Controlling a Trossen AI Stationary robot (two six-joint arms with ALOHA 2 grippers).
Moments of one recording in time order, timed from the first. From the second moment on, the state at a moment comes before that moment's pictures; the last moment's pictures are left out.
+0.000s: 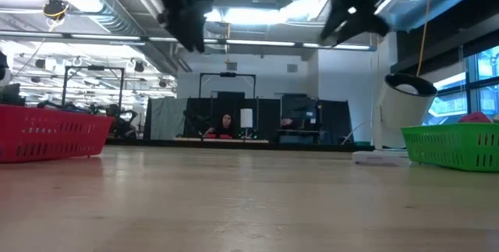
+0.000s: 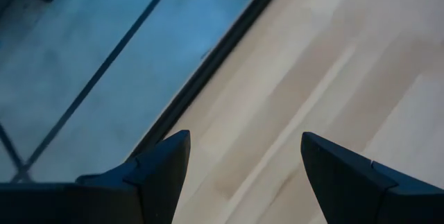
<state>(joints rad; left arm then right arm) 0.37 1.43 1.35 -0.89 -0.45 -0.13 -0.21 1.22 1.12 -0.70 0.33 0.64</state>
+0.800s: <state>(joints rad) 0.37 1.43 1.35 -0.76 -0.44 -0.41 0.08 1.12 1.01 -1.44 0.31 1.24</state>
